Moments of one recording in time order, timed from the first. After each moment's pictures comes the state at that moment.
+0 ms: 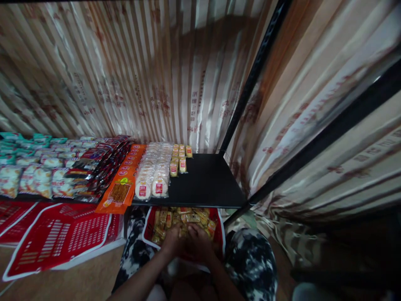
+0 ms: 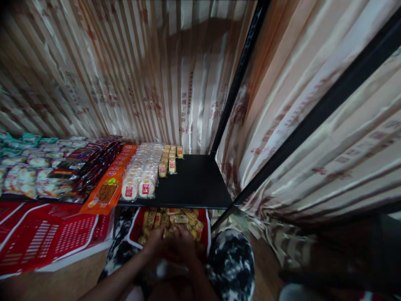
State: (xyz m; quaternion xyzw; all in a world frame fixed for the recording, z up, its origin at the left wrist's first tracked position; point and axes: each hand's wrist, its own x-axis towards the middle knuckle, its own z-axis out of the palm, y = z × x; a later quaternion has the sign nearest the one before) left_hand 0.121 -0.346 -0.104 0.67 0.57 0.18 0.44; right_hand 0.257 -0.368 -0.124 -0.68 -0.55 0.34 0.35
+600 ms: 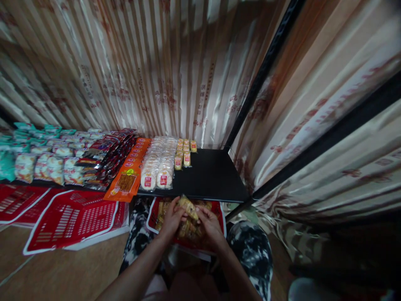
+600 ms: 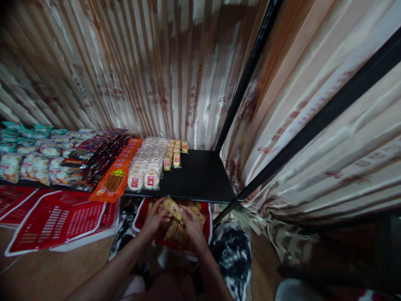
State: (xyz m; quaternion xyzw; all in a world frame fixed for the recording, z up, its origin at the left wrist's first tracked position) left_hand 0.120 -0.339 -0.042 0.36 0.52 0.43 0.64; right_hand 0.261 -0.360 -0.067 -0.60 -0.32 0.53 0.51
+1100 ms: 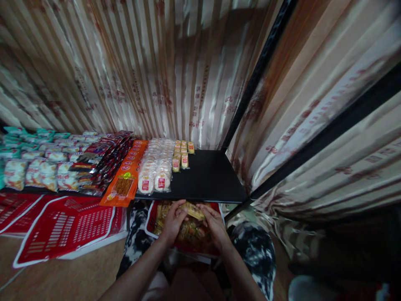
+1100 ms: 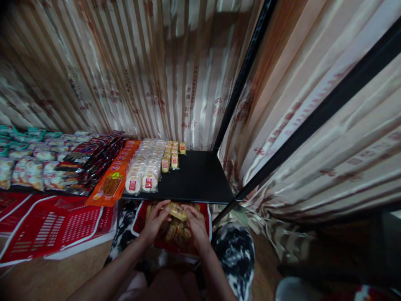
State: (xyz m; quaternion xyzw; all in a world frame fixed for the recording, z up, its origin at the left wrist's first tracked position) left_hand 0.121 -0.343 -0.031 0.44 0.46 0.45 0.63; right_hand 0.270 -0.360 -0.044 -0.60 -0.26 0.54 0.53
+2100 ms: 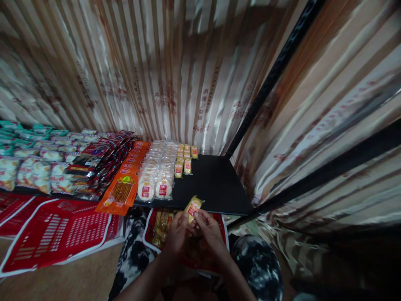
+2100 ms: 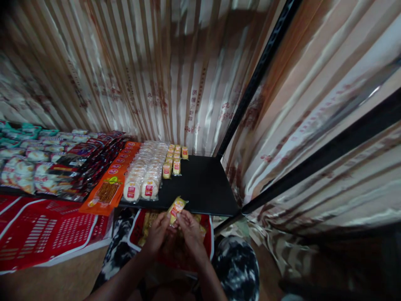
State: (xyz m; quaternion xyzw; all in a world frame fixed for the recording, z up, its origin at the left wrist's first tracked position) left_hand 0.138 -0.328 -0.049 0.38 0.49 0.42 0.66; right_hand 0.253 -0.335 -0.037 -0.54 -0.35 0.55 0.53
